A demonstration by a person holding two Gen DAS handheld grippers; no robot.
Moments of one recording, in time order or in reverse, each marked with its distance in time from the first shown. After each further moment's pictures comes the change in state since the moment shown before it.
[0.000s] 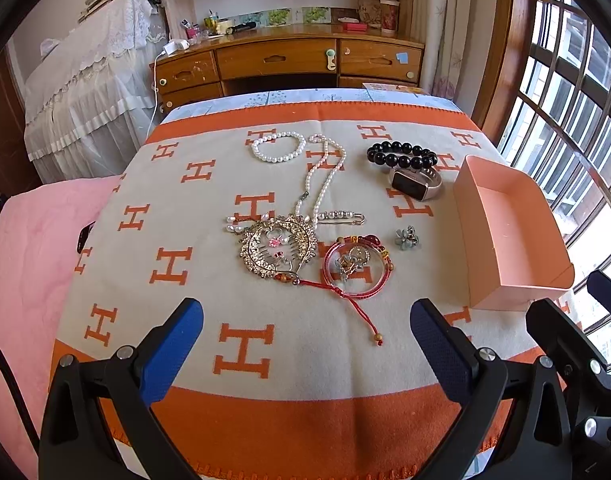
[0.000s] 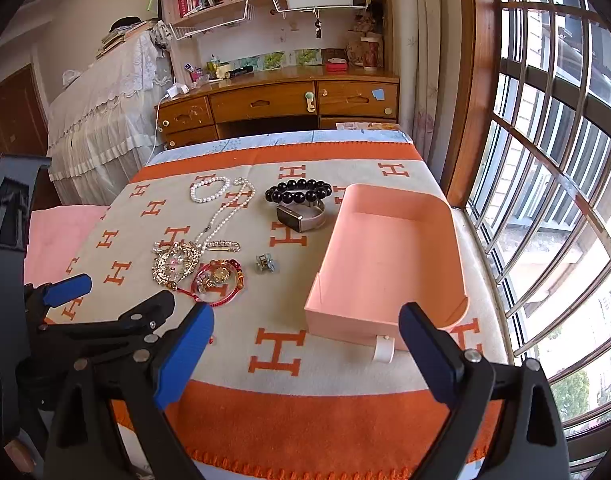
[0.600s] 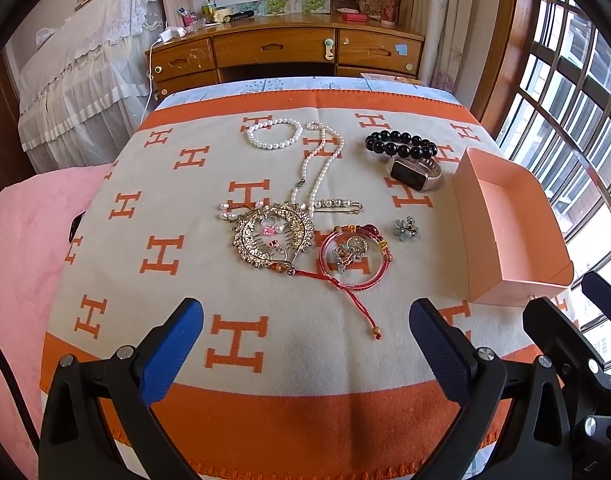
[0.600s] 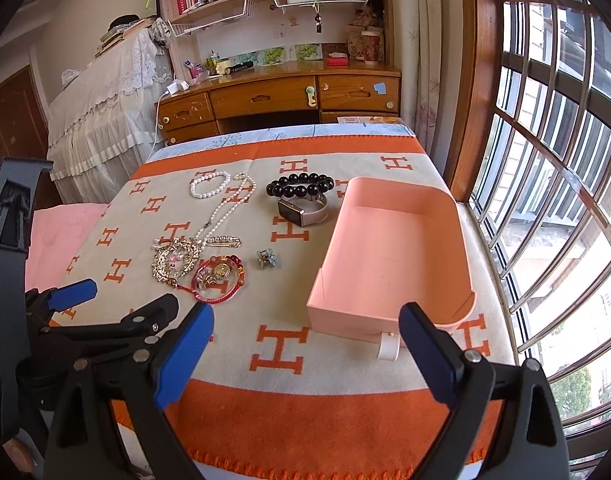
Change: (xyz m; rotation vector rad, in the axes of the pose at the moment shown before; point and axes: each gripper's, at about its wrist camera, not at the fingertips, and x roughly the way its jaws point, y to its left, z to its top) left arm 0.009 0.003 -0.002 -0.014 0.043 -0.024; right arm 0.004 0.000 -0.003 0.007 0.015 0.007
